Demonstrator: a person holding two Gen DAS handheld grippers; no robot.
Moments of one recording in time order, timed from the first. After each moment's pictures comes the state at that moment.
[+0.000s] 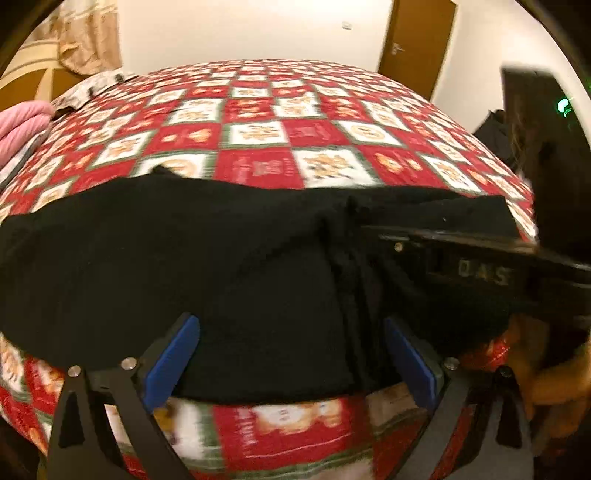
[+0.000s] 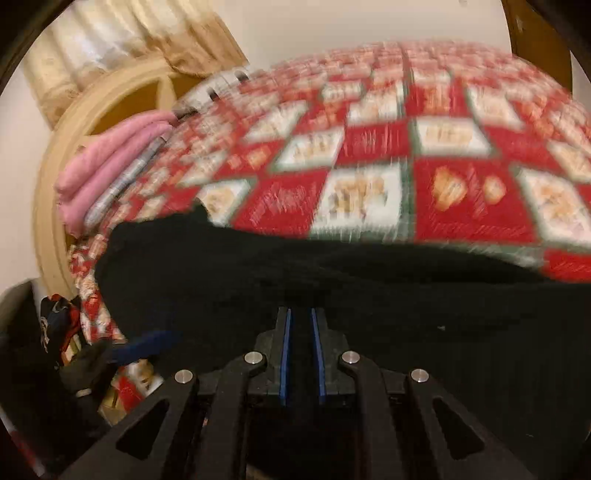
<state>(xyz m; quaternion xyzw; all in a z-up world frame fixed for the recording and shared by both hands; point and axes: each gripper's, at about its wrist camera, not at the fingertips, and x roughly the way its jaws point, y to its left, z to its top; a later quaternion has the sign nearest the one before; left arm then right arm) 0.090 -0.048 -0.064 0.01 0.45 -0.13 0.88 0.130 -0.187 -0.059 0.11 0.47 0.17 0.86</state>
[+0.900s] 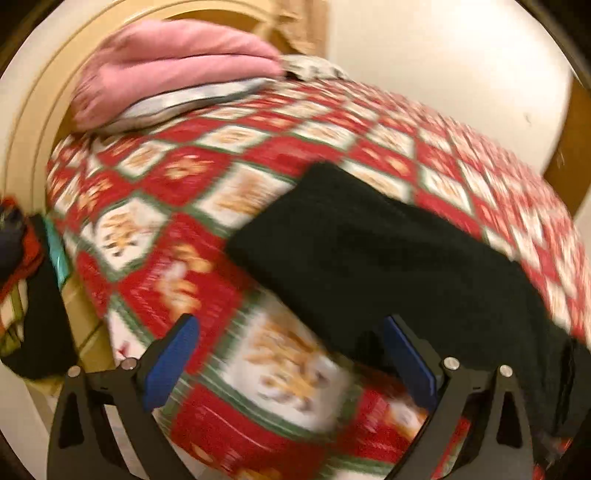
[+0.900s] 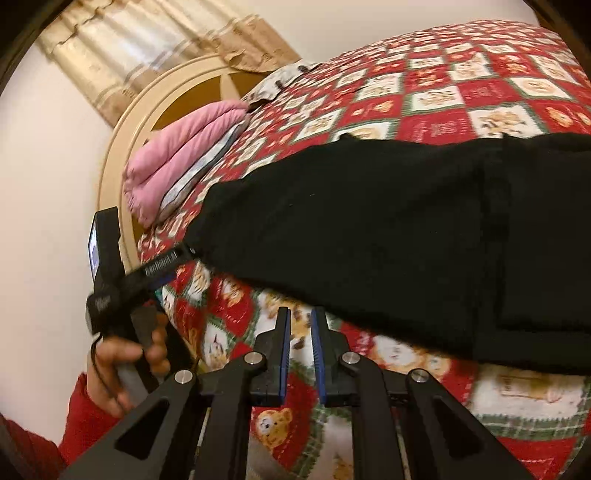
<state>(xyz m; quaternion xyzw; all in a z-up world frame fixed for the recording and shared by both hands) 0.080 0.209 -0.064 -0.15 0.39 0.17 0.89 0.055 -0.072 -0.070 0.17 0.45 0.29 0.83</state>
